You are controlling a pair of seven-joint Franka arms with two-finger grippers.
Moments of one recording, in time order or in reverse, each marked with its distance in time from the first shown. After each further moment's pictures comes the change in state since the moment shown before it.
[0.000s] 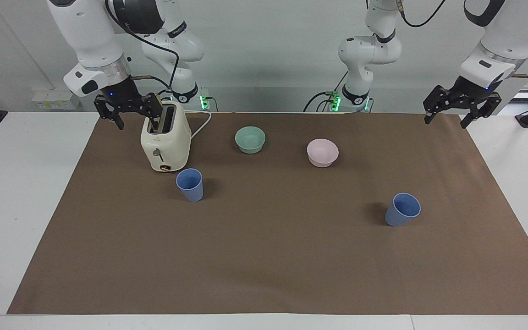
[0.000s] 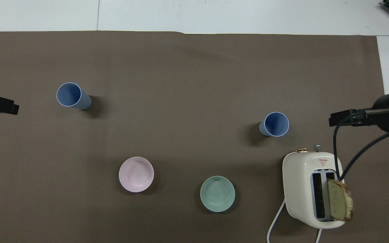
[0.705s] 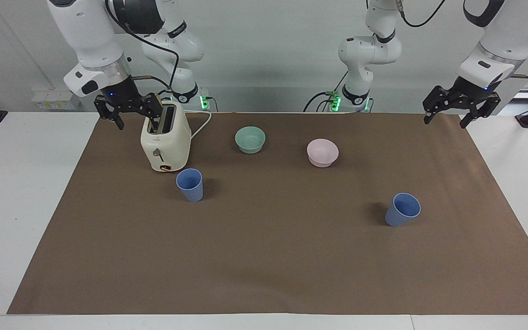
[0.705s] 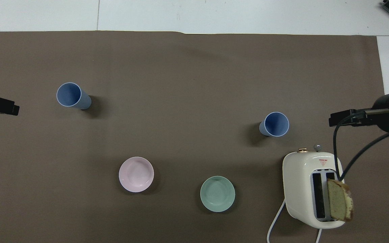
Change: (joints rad) left arm 0.000 -0.003 0.000 -0.007 0.000 0.000 0.000; right arm 0.000 0.000 0.000 0.000 0.000 0.000 0.000
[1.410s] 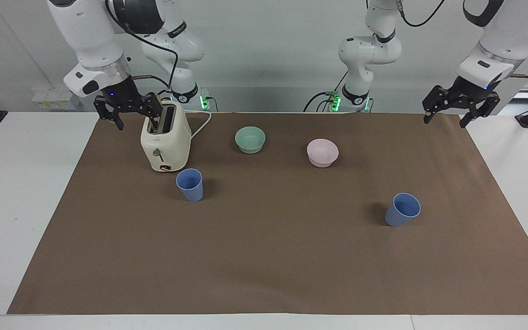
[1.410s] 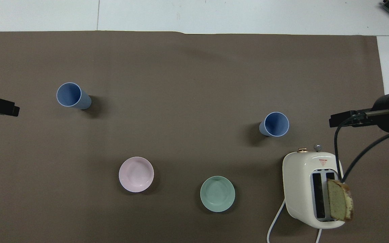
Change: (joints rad) left arm 0.000 -0.006 -0.001 -0.009 0.000 0.000 0.000; right arm 0.000 0.000 0.000 0.000 -0.007 0.000 -0.038
